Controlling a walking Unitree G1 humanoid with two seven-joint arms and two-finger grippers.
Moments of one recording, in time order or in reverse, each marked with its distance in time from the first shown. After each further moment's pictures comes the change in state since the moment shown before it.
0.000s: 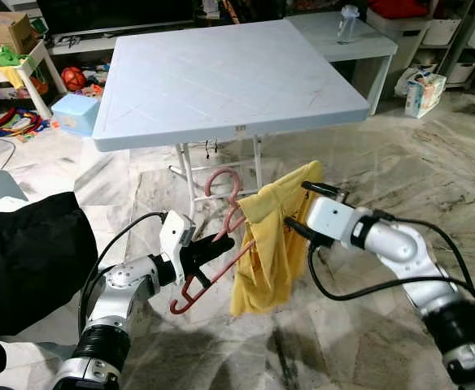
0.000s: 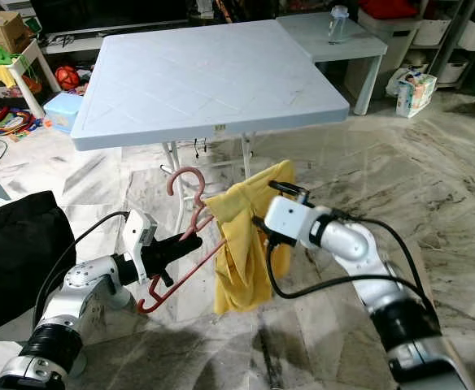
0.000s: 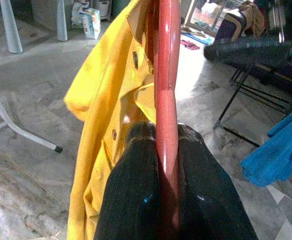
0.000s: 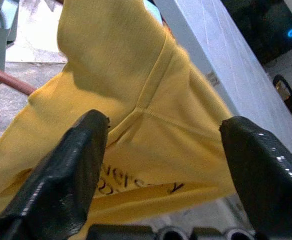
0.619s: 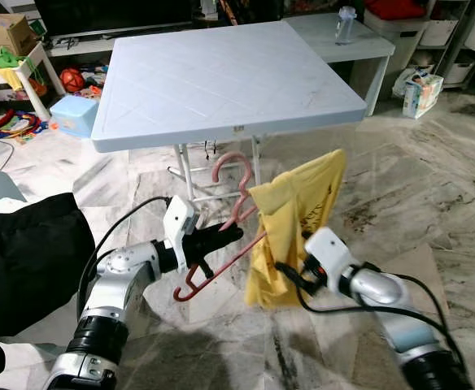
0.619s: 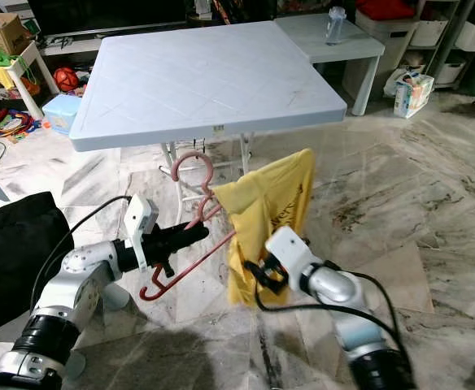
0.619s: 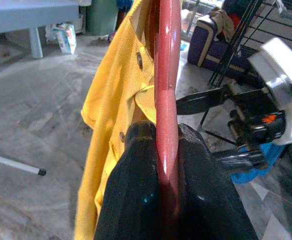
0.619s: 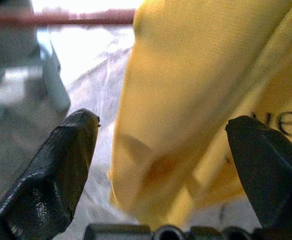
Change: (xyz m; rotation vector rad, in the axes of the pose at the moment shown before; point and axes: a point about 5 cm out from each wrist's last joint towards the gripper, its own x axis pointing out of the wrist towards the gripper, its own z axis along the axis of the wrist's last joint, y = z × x) left arm 0.007 -0.008 0.033 0.042 -0.033 -0.111; right arm 0.002 0.070 -0.018 0.586 0.129 -0.013
